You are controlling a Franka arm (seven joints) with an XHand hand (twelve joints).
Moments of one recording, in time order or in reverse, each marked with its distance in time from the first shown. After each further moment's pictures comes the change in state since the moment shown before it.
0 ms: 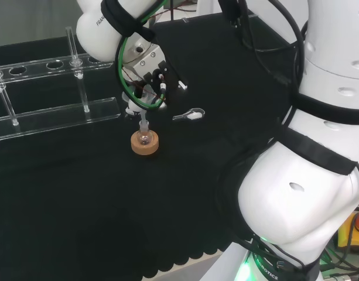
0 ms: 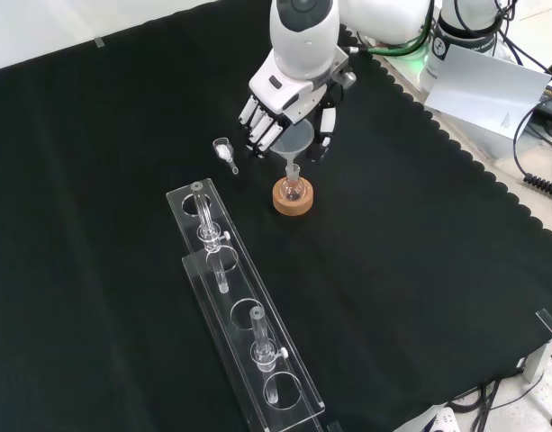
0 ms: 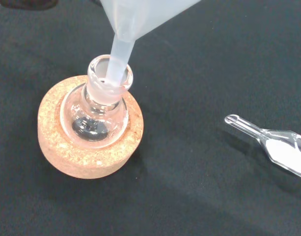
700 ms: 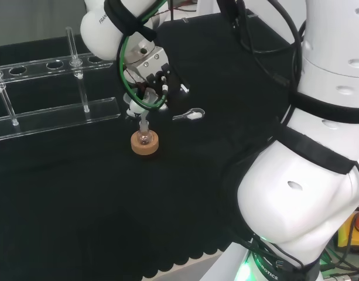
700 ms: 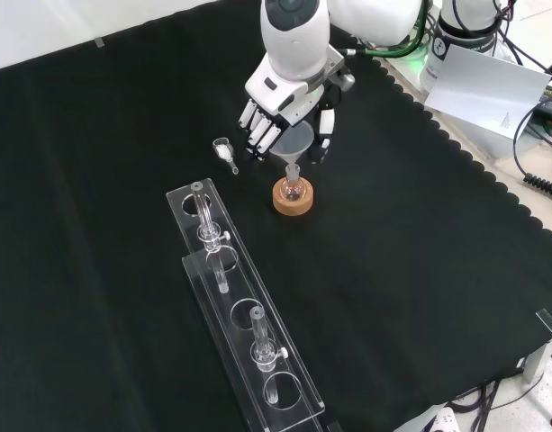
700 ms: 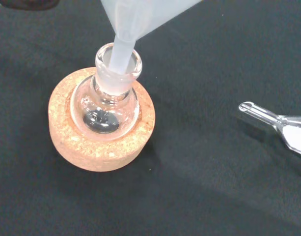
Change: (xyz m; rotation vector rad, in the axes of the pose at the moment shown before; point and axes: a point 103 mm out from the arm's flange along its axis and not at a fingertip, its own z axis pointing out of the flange) arm 0.000 0.000 0.010 0.018 0.062 -0.002
